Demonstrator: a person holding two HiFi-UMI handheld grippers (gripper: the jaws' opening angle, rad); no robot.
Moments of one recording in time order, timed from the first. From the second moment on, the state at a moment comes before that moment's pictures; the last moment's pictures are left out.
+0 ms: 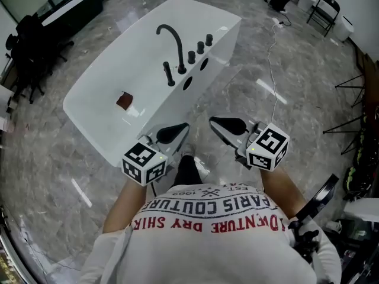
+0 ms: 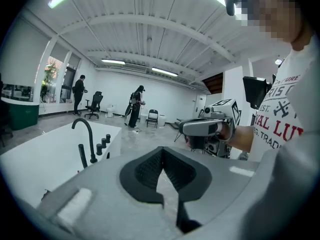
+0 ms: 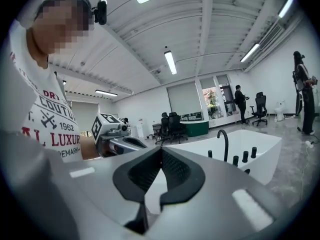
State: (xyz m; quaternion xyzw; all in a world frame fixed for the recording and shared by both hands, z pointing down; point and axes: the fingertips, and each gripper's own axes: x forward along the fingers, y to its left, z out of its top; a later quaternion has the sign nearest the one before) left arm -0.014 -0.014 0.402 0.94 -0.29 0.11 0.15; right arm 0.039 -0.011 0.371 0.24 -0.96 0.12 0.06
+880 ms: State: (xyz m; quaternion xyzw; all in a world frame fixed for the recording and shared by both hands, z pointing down) left arm 0.033 0.192 0.337 0.94 -0.31 0.11 0.12; right arm 0.061 0.199 0.324 0.18 -0.97 0.14 0.05
